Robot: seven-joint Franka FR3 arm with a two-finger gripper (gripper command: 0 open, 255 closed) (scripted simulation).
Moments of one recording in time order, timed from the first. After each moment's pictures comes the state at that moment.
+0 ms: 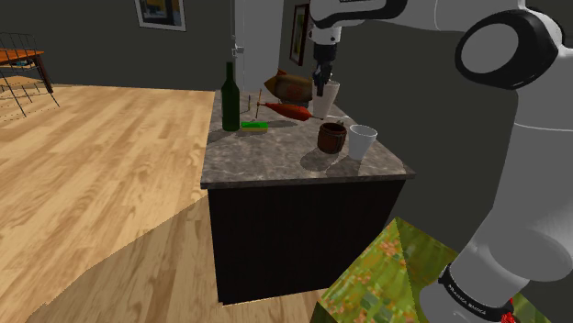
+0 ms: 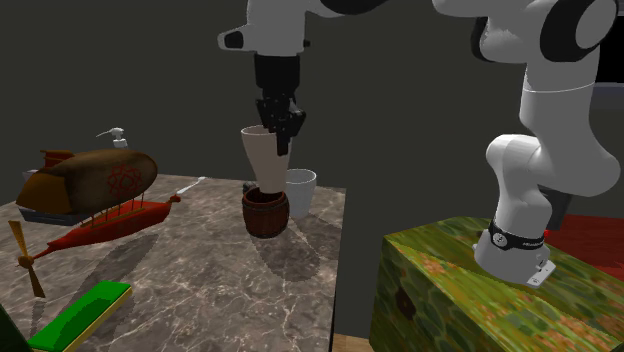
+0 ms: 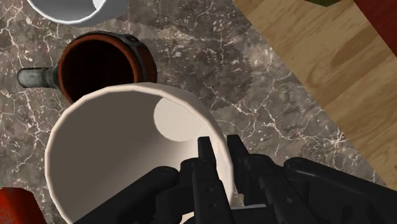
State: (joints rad) arm -0.02 0.30 -0.16 -1.34 -0.08 1.65 -0.49
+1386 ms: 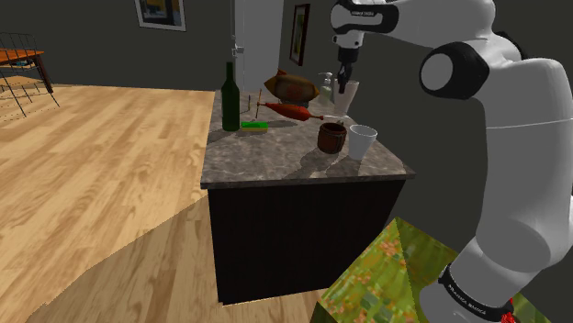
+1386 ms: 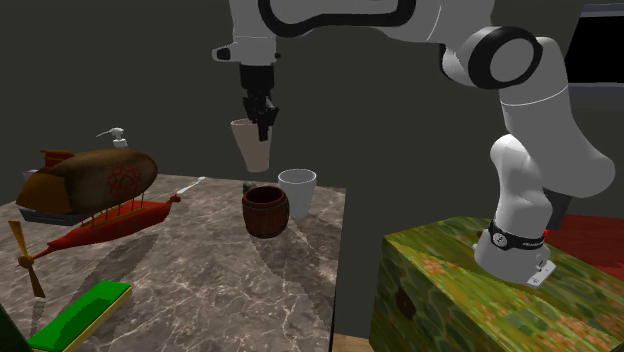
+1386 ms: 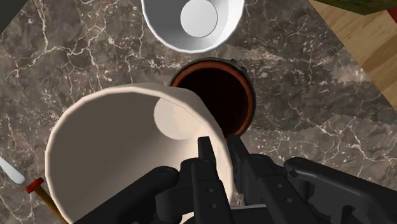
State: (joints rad) arm -0.23 0.52 -0.22 -1.04 -0.01 1.60 -0.74
